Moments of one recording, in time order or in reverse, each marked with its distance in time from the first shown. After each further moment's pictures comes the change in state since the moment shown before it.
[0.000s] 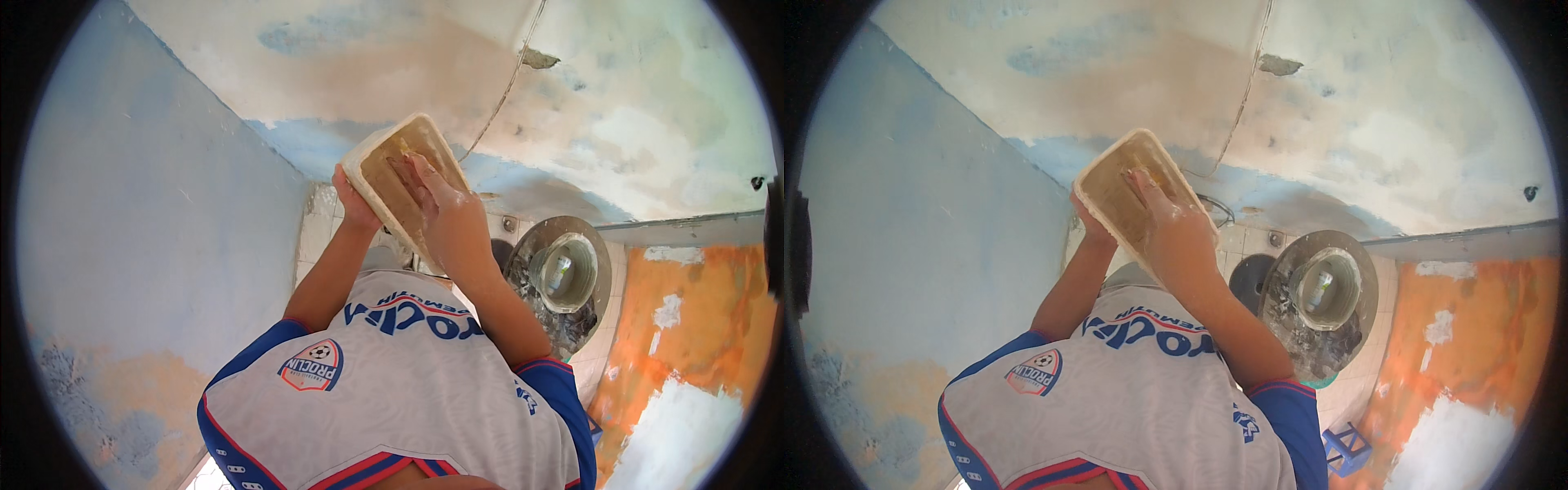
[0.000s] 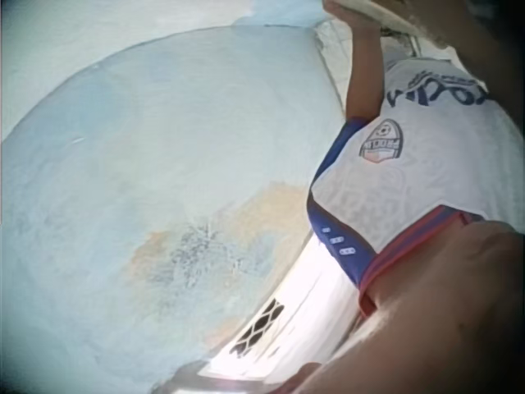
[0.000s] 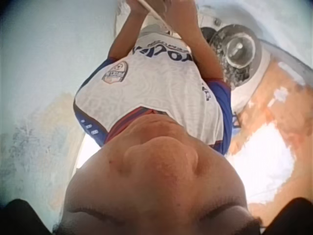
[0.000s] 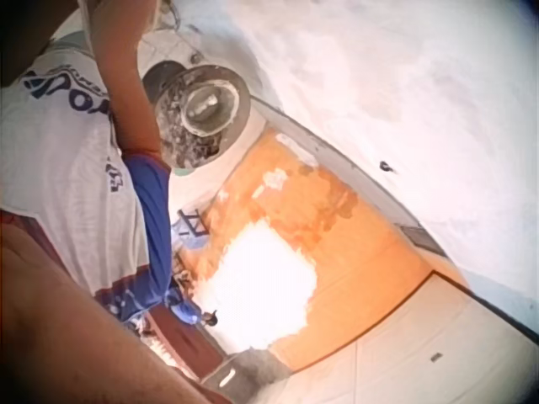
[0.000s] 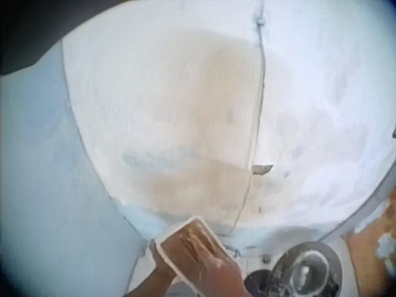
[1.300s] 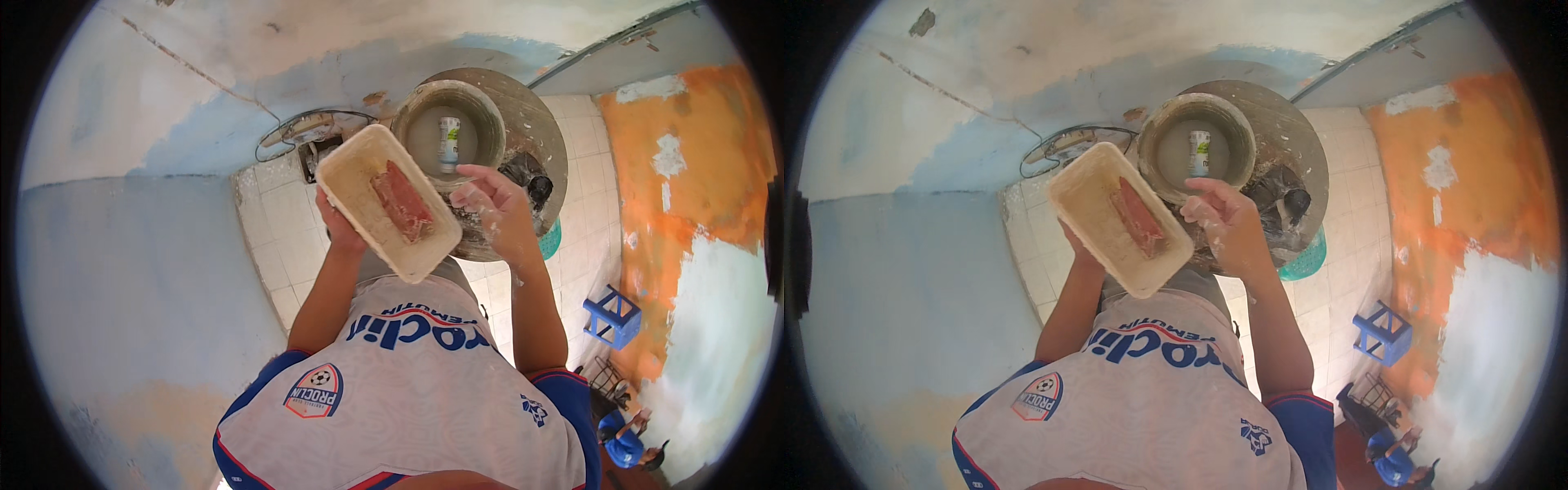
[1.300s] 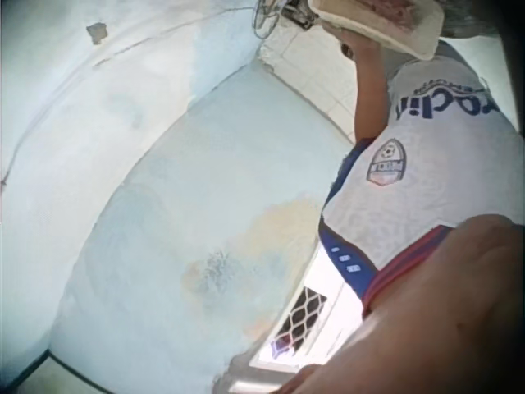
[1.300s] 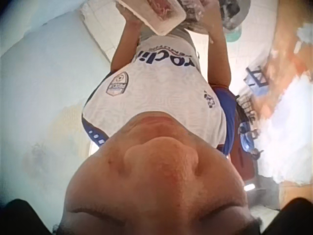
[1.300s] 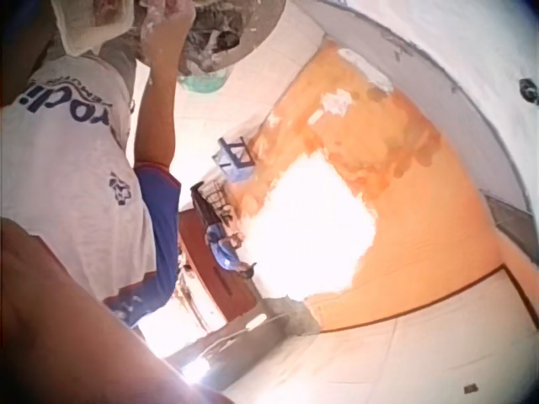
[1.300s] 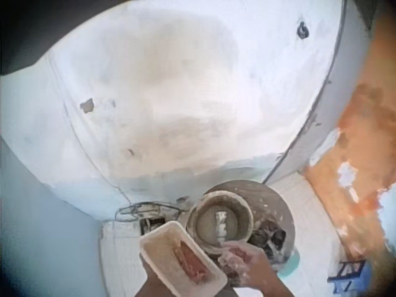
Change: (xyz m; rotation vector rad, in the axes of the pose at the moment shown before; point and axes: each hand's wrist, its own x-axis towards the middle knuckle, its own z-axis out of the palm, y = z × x) left_hand -0.176 -0.398 0.060 0.084 0.460 -0.367; right_hand -0.357 0.280 -0.246 0.794 0.184 0.753
